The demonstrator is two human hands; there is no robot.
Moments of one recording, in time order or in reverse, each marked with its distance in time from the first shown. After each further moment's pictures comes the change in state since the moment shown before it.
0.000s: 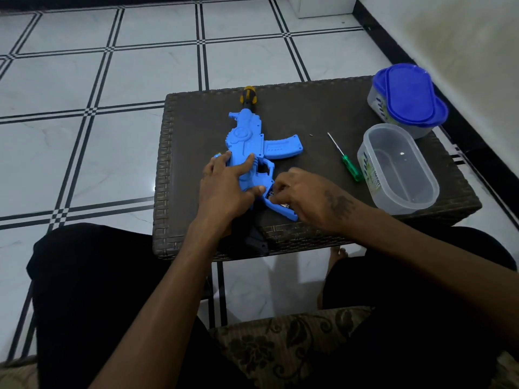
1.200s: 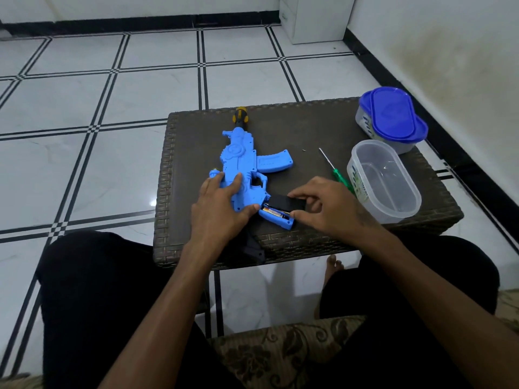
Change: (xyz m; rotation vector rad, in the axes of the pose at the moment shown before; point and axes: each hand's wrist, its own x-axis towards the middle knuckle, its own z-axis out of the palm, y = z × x) left_hand -0.026 -0.005 0.001 0.038 0.093 -0.005; right_hand -0.037 -0.007 -0.018 0.389 0.251 0.511
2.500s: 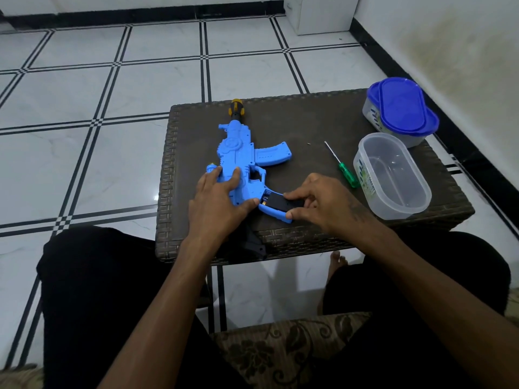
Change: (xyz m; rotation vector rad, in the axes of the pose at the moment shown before) left_hand 0.002 -0.005 -0.003 0.015 -0.031 -0.051; right_hand 0.010 -0.018 0.004 -0.030 -0.139 0.105
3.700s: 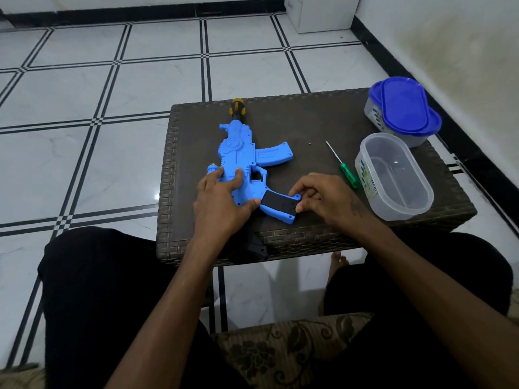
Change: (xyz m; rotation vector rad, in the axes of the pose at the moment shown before) left_hand 0.000 0.005 0.001 -0.082 0.029 -0.012; right_hand 0.014 0.024 0.010 0.228 0.019 -0.015
